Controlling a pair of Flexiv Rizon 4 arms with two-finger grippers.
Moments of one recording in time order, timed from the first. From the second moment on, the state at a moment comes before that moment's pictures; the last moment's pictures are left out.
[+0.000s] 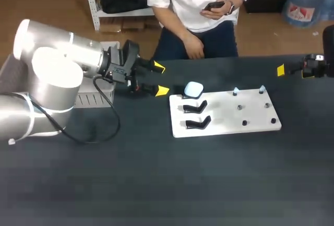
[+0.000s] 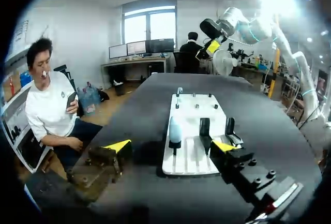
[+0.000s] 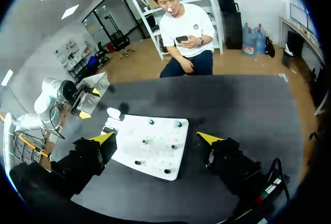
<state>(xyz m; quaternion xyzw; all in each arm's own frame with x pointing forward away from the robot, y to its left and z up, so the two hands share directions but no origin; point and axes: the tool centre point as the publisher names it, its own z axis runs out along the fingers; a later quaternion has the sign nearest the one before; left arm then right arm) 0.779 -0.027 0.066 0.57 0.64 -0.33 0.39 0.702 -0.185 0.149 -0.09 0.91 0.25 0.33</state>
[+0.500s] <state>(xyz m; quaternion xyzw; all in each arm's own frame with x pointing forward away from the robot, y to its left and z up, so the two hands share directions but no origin) 0.779 -0.027 0.067 0.57 0.64 -0.33 0.39 0.702 -0.185 0.149 -0.09 0.91 0.25 0.33</state>
